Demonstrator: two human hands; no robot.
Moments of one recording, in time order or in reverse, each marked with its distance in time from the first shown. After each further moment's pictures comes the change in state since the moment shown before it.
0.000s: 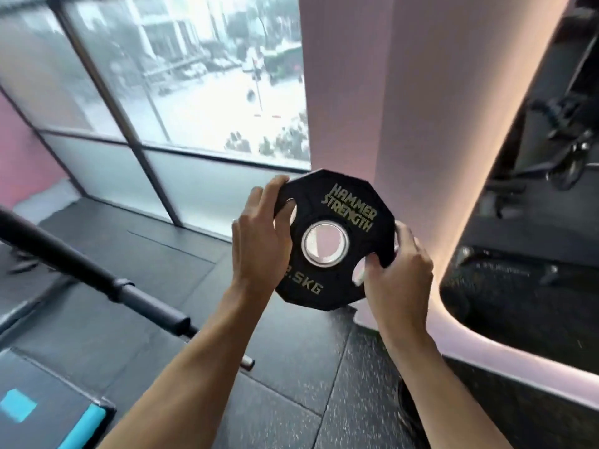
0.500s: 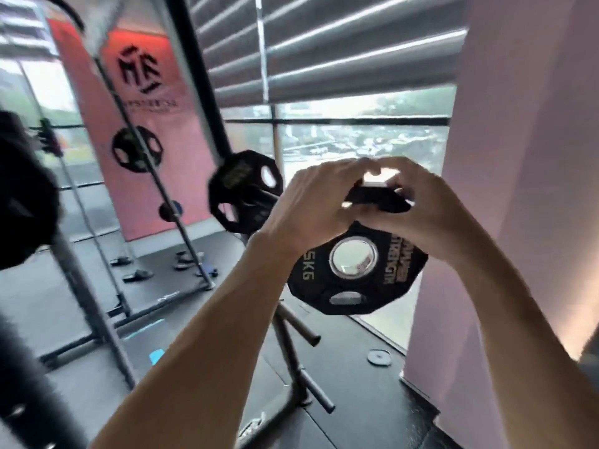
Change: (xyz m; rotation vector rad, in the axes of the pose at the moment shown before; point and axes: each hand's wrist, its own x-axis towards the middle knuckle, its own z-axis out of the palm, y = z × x) left_hand 0.059 0.172 -0.375 0.442 -0.102 0.362; right_hand -0.071 -0.364 -0.147 0.267 -0.664 -0.669
